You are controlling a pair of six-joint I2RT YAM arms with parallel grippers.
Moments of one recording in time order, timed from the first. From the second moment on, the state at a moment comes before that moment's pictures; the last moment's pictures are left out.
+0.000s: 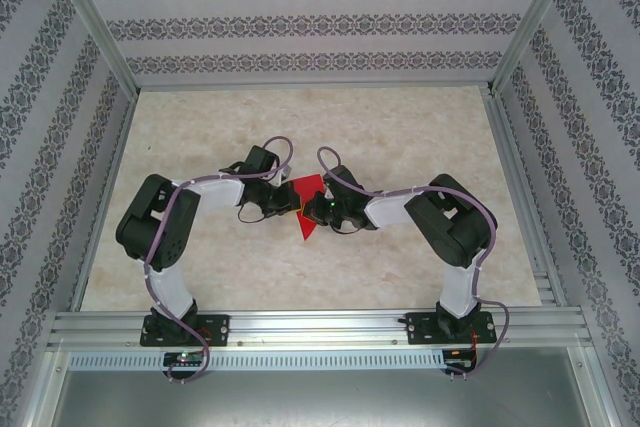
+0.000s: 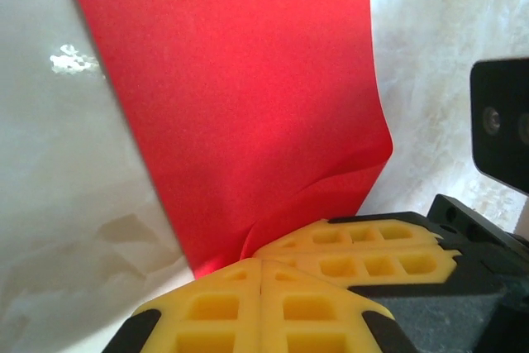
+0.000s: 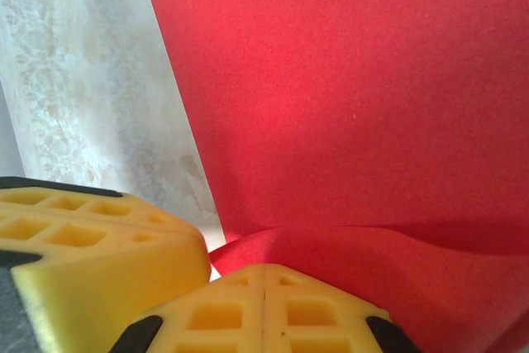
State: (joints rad) left arm -0.45 1.82 0.97 -0.22 0.57 -0.69; right arm 0.70 1.90 0.87 0.21 -0.37 1.03
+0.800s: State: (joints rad) left arm -0.49 1.86 1.05 -0.35 0.42 -0.63; right arm 0.66 1.83 0.78 0.31 -0.42 1.03
